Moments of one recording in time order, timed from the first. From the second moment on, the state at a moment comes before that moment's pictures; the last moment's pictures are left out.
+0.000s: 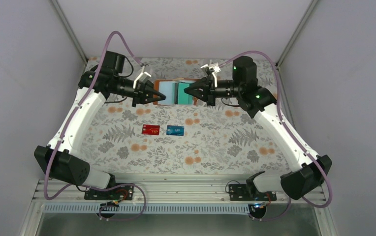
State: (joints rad) left arm -0.26 1.43 1.56 -1.05 1.29 0.62; right arm 0.48 1.33 1.38 -0.37 -0.99 0.04
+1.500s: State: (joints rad) left arm 0.00 1.44 1.43 -0.74 0.84 0.22; right arm 1.02 1.93 1.08 -0.72 0.81 -0.17
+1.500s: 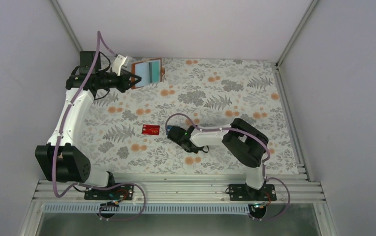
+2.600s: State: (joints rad) left arm 0.00 1.44 1.43 -0.74 0.85 0.22; right arm 1.04 1.82 0.87 -0.34 0.75 -0.50
